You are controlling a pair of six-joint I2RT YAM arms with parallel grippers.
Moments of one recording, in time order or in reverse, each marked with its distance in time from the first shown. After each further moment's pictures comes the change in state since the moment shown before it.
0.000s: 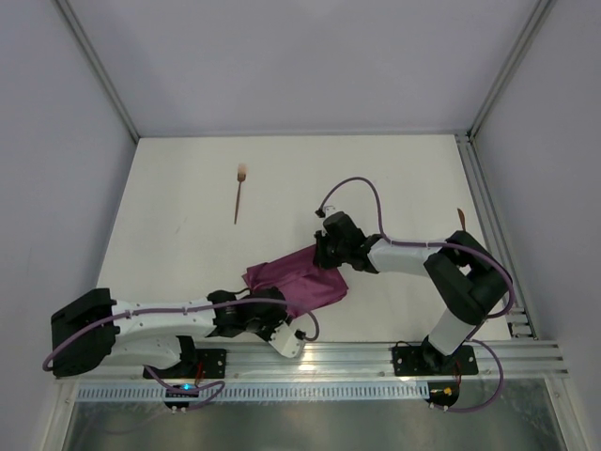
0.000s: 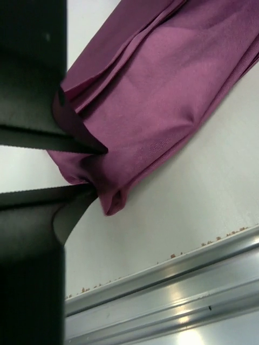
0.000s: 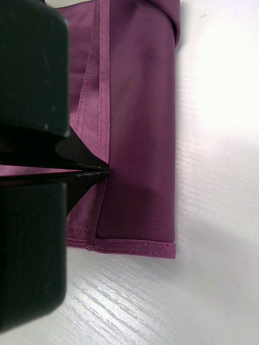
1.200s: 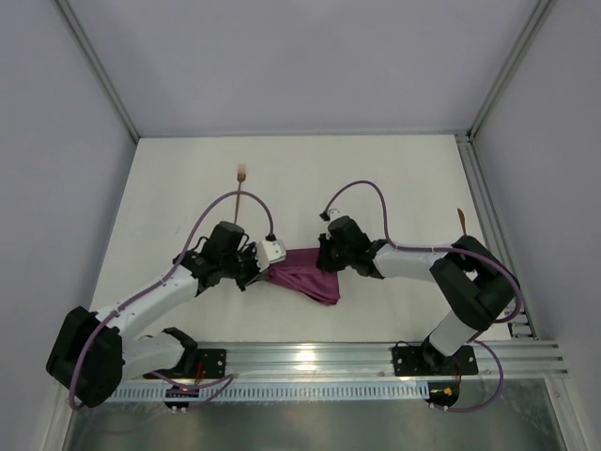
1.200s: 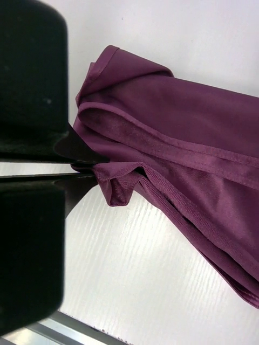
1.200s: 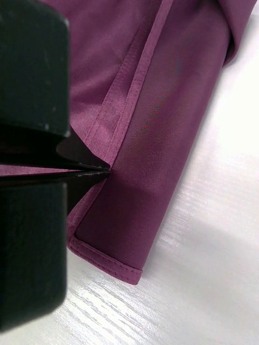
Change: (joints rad) left arm 0.640 -0.025 0.130 0.047 0.439 -0.447; right arm 0.000 -0.047 -0.068 0.039 0.005 0.005
